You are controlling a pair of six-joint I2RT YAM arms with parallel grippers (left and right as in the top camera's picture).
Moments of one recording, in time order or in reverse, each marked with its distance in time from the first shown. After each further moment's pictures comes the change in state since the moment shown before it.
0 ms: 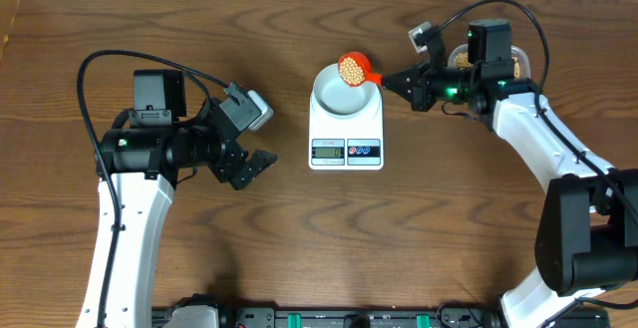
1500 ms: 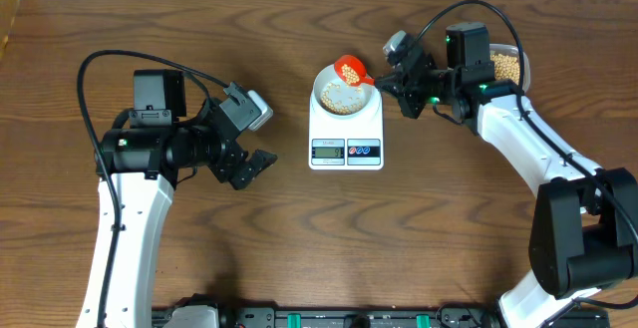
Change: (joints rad) left arm 0.000 0.000 0.000 0.000 0.000 0.000; right arm 0.077 0.000 0.000 -0.005 0.214 -0.377
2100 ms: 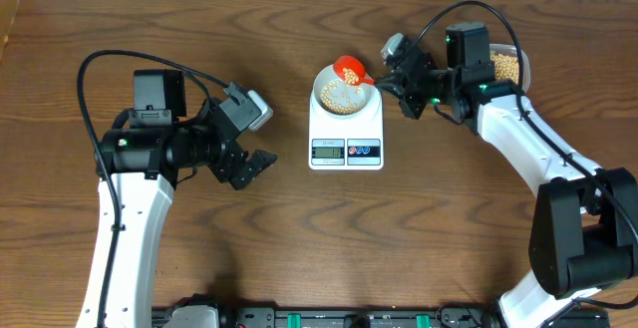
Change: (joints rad) left arm 0.000 0.000 0.000 0.000 0.000 0.000; right arm 0.000 0.000 0.000 0.000 0.000 -0.086
